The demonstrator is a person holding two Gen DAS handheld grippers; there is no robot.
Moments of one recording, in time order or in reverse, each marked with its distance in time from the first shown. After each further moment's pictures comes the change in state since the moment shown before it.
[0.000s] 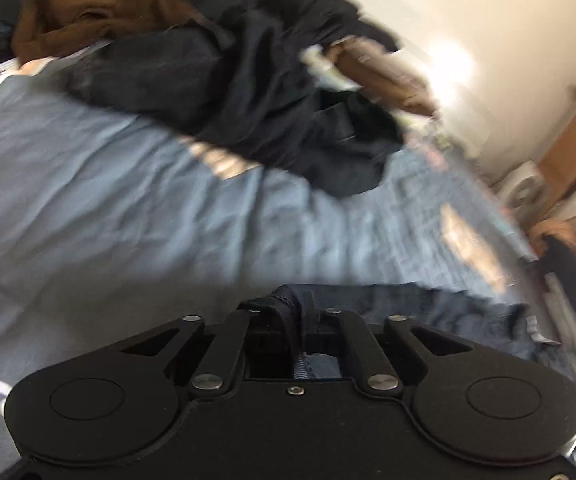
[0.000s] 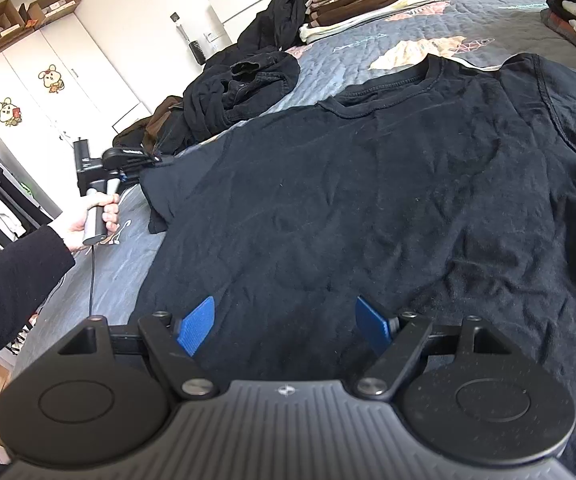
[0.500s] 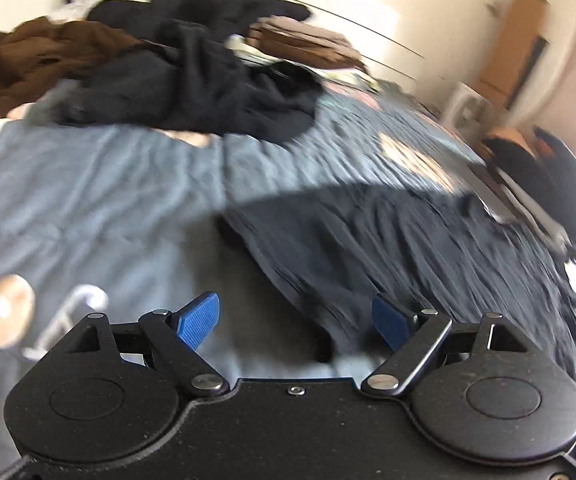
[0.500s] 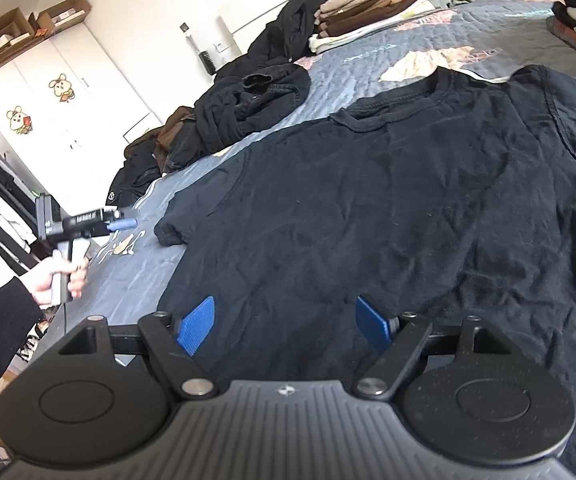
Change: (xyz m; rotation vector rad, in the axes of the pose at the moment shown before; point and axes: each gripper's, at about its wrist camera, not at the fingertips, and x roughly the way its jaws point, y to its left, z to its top) left arm -0.101 0.005 -0.074 0.340 0.036 -0.114; right arm -0.006 0.009 0.004 -0.003 -0.028 0.031
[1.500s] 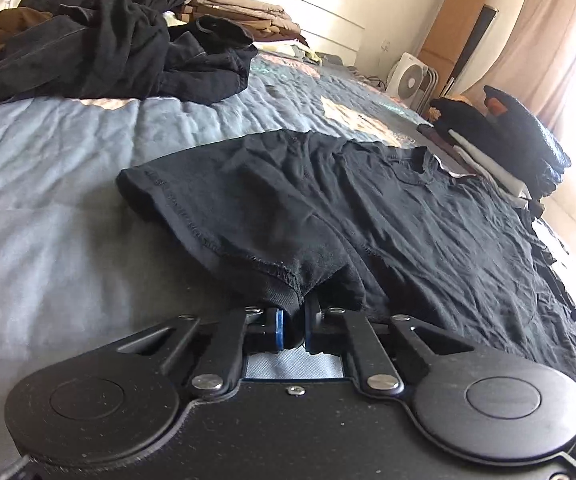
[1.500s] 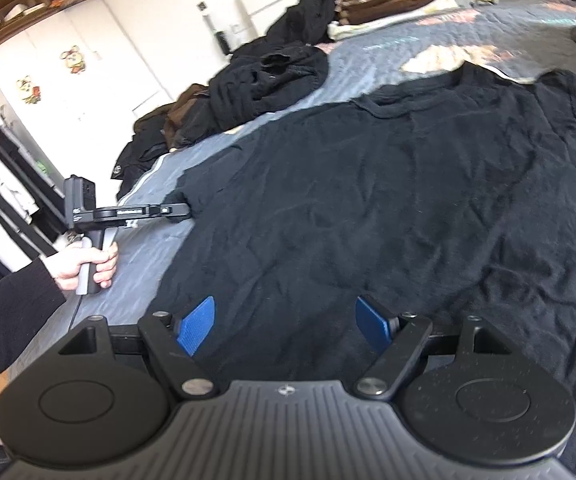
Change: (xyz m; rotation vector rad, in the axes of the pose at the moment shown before) left arm 0.050 -0.015 -0.026 0.070 0.060 -0.142; right arm 0.012 0.016 -0.008 -0.083 0.037 0.027
